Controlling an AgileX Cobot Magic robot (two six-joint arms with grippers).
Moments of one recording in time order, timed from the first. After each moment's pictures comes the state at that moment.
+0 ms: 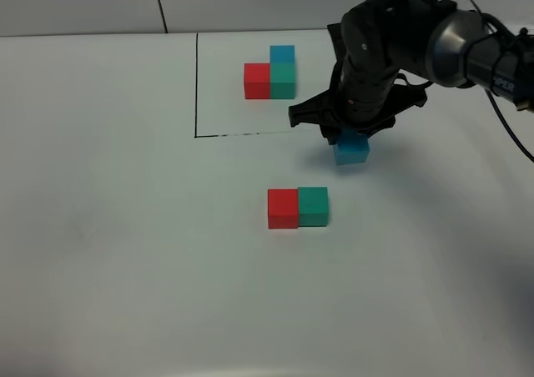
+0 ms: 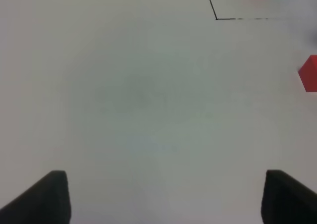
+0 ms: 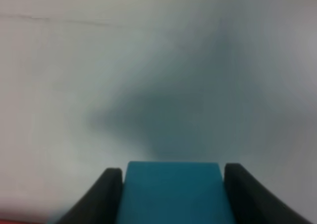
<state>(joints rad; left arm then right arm) -0.01 0.00 -0.51 -0.09 1.08 0.00 0.52 2.13 -1.65 -0.15 0.91 0.47</state>
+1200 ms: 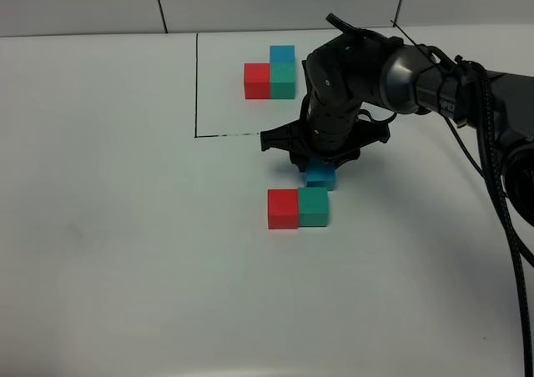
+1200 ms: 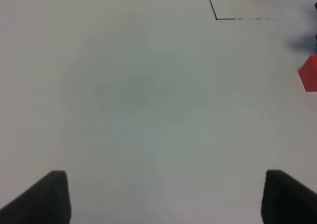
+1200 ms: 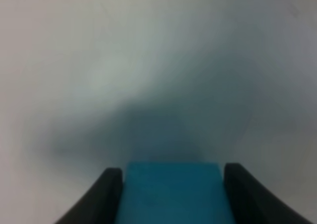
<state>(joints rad) -0.01 0.00 -0.51 -0.09 1.08 0.00 0.58 2.24 -1.66 -0.08 0.84 0.56</state>
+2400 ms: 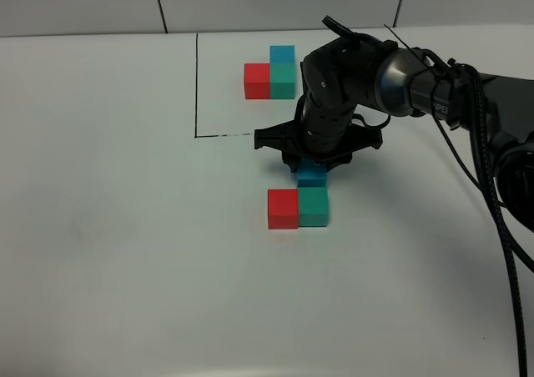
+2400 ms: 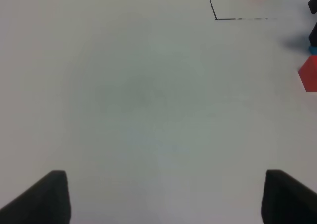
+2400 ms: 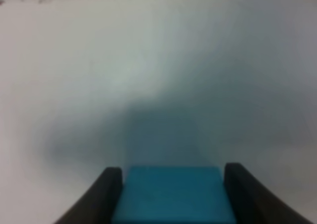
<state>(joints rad) -0.01 0.00 -0.51 -0.09 1.08 0.00 0.58 2.27 -1.67 -0.04 0.83 0.60</state>
